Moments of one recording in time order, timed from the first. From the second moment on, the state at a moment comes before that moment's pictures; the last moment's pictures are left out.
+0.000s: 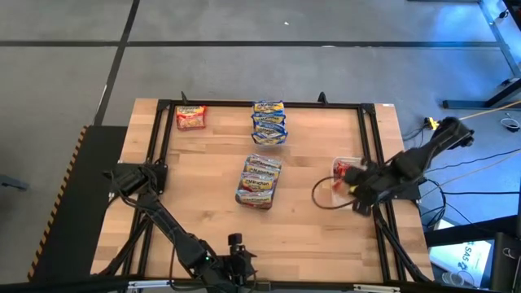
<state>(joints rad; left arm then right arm) -0.80 2.03 1.49 -0.28 -0.66 -0.68 0.59 1.06 1.09 -1.32 0.16 0.89</state>
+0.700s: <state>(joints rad) -0.79 2.03 1.49 -0.23 -0.64 -0.67 0.59 1.05 0.83 -1.22 0.11 0.81</state>
